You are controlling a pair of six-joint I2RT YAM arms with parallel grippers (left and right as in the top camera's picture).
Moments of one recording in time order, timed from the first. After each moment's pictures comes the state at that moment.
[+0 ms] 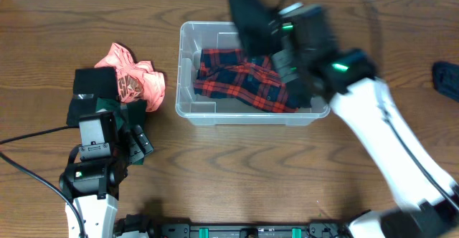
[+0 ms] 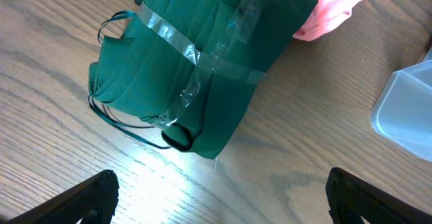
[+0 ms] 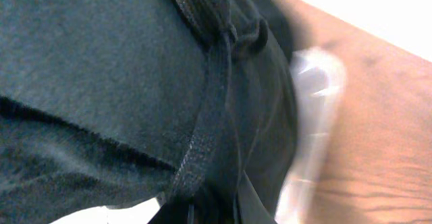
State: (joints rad) left arm 0.13 0.88 0.75 -0.96 -0.11 -0.38; right arm 0.50 1.63 1.58 -0.89 0.20 0.00
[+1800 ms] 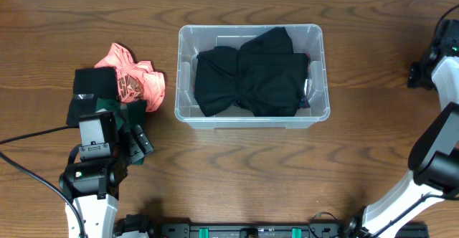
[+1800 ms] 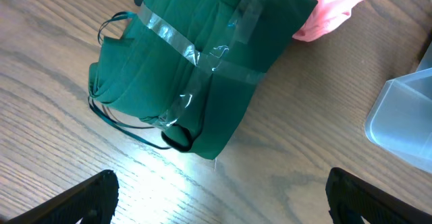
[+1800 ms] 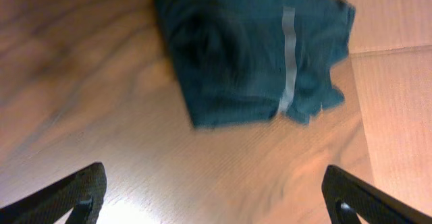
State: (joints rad) left arm 0.13 0.88 0.75 -0.96 -0.11 -0.38; right arm -0.43 2.01 1.49 -0.60 0.51 -0.17
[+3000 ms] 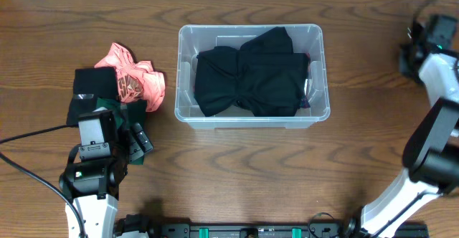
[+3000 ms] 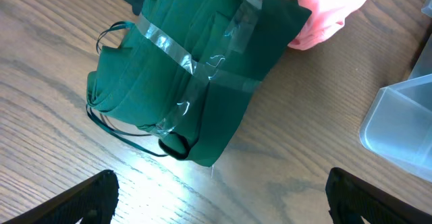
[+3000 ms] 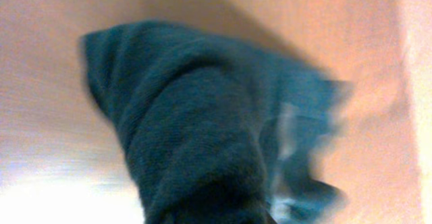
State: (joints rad) left arm 0.13 0.88 0.75 -0.94 -0.11 -0.38; right arm -0.29 1.95 1.49 -0.45 0.26 -0.31
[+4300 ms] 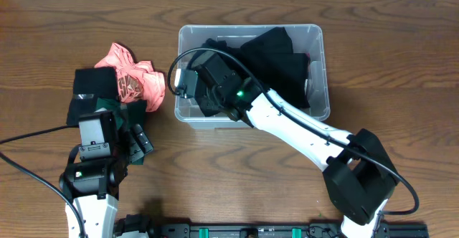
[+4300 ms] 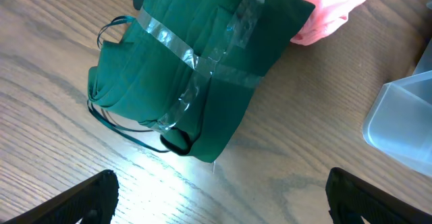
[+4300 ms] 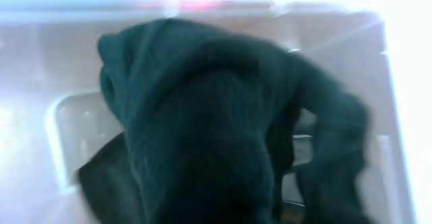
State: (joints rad) left arm 0.13 0.88 0.75 -0.95 -0.11 -0.38; right arm 0.81 1.94 1.49 -0.47 0.06 -0.65
